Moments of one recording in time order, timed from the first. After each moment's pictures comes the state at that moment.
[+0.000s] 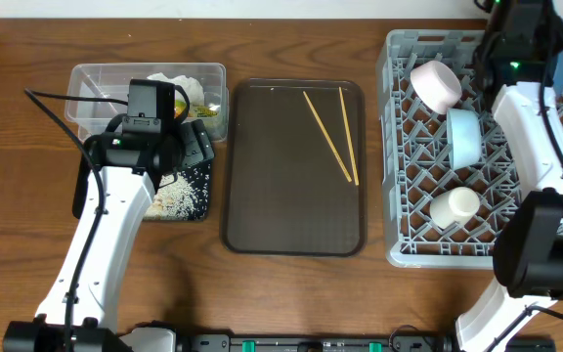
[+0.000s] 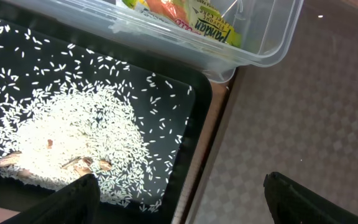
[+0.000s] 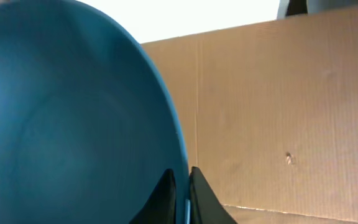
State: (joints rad) left arm -0.08 1.43 1.18 -0.84 -0.04 -0.42; right arm -0.03 1.92 1.62 -0.20 0.92 -0.92
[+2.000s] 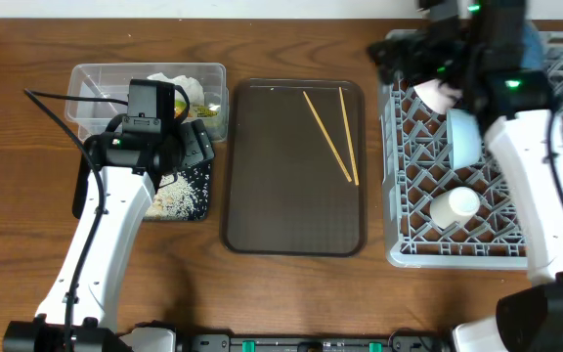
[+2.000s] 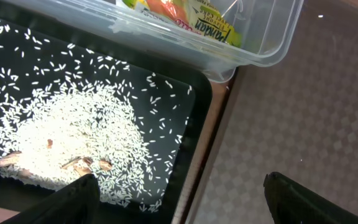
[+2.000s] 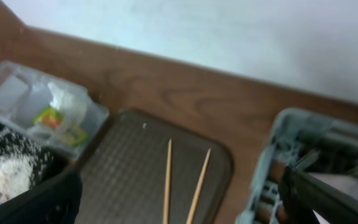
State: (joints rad) left arm -0.08 1.43 1.18 -0.84 -0.04 -0.42; right arm 0.18 1.66 1.62 -0.60 -0.34 0.02
